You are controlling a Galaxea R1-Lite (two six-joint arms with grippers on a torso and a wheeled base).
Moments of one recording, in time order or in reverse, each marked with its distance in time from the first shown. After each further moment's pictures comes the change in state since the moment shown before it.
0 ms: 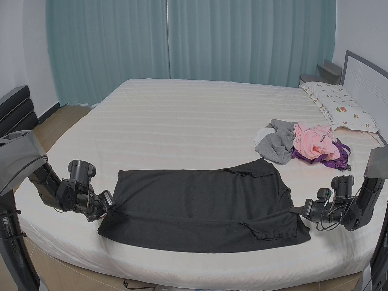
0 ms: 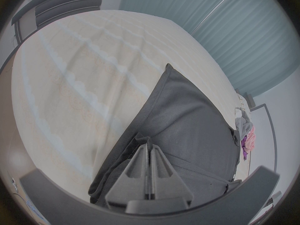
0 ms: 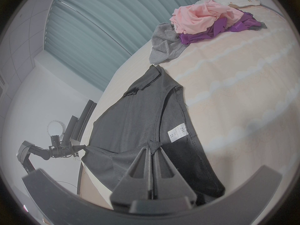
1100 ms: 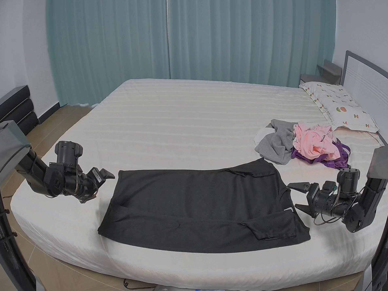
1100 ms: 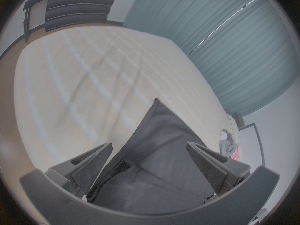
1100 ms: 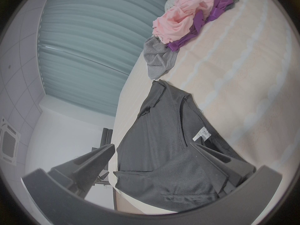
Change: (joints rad) left arm 0.052 -0.099 -0.074 0.012 -0.012 -0.083; right arm 0.021 -0.051 0.036 -0.193 -0.002 0.470
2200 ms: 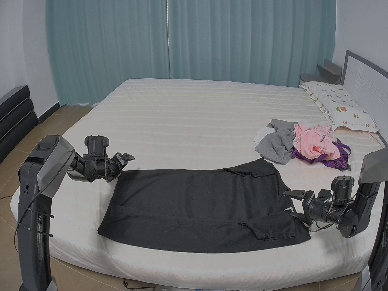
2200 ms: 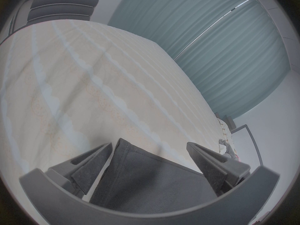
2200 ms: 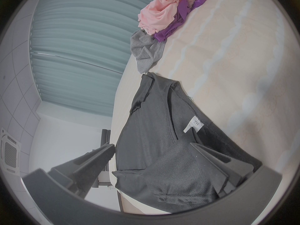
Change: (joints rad) left arm -0.009 0.530 -0.719 0.016 -0.062 0.009; right arm 0.014 0.104 0.023 -0.086 -0.003 0.058
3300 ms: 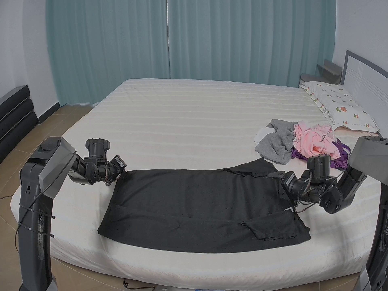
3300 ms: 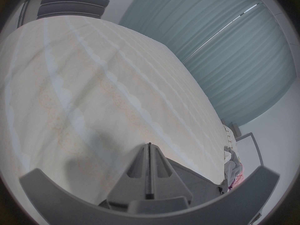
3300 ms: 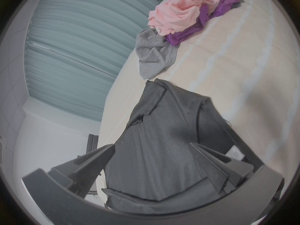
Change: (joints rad) left arm 0.000 0.018 0.007 0.002 0.067 -0.059; right arm 0.148 -0.012 -0.403 0.443 -0.263 -0.007
